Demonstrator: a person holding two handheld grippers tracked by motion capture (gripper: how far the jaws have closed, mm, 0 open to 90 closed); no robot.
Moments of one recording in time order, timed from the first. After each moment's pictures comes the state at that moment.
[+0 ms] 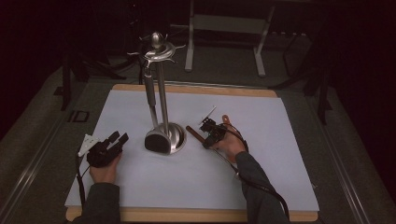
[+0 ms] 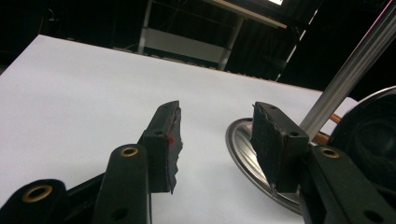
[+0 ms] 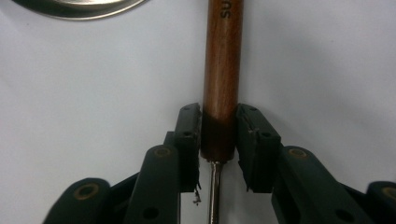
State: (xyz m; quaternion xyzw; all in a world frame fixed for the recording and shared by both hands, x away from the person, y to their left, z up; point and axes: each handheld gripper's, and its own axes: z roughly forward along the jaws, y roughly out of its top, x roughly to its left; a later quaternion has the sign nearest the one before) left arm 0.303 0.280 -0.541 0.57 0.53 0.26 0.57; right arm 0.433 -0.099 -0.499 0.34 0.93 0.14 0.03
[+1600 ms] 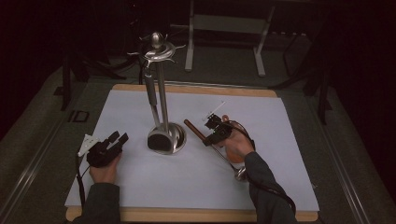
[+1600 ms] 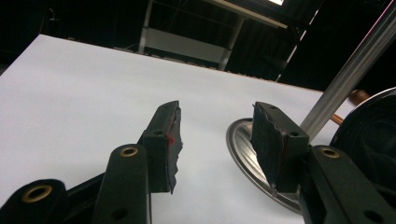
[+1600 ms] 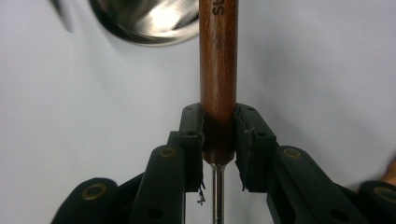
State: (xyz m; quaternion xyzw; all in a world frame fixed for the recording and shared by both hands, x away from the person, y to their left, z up) left arm 0.302 0.280 -0.541 0.57 0.54 0.26 0.57; right arm 0.415 -0.115 -0.459 0.32 0.92 0.22 0.00
